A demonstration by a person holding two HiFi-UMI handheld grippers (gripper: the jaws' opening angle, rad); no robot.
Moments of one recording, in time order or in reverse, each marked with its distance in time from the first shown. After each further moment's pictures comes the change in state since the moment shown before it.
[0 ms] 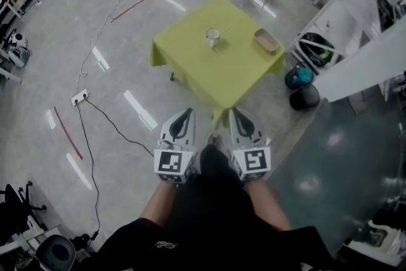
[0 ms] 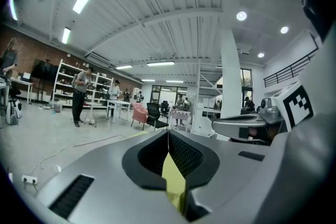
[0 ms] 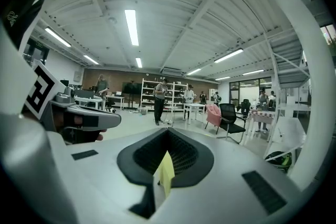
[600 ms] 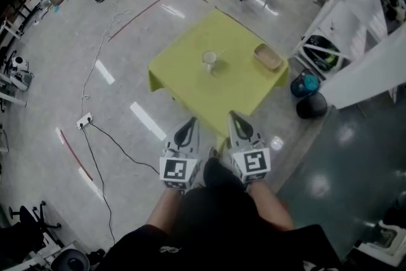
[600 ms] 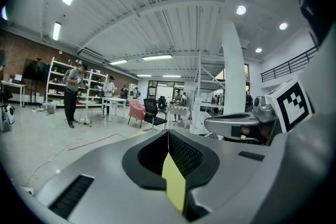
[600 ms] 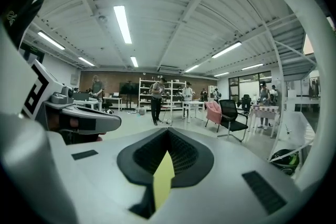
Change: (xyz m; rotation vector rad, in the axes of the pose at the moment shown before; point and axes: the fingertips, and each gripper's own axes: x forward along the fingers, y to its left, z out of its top) left arm 0.135 0.023 0.021 0.021 0.043 -0.037; right arm 0.114 -0.084 0.003 0.051 0.019 0.005
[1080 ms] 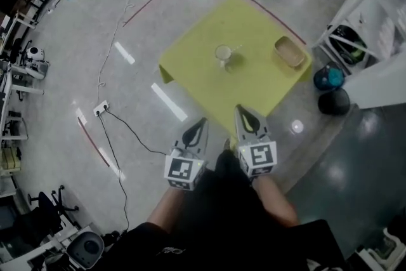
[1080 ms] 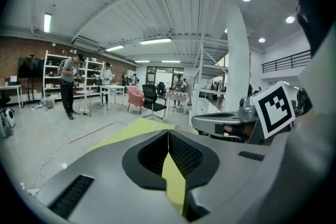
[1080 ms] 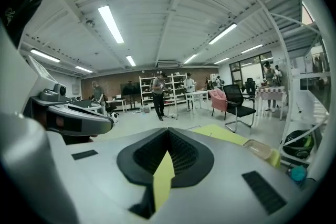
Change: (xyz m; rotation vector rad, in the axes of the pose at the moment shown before) left arm 0.068 0.016 -0.021 0.034 0.155 -0.014; right arm 0.081 -0.044 -0.038 0.112 0.068 0.071
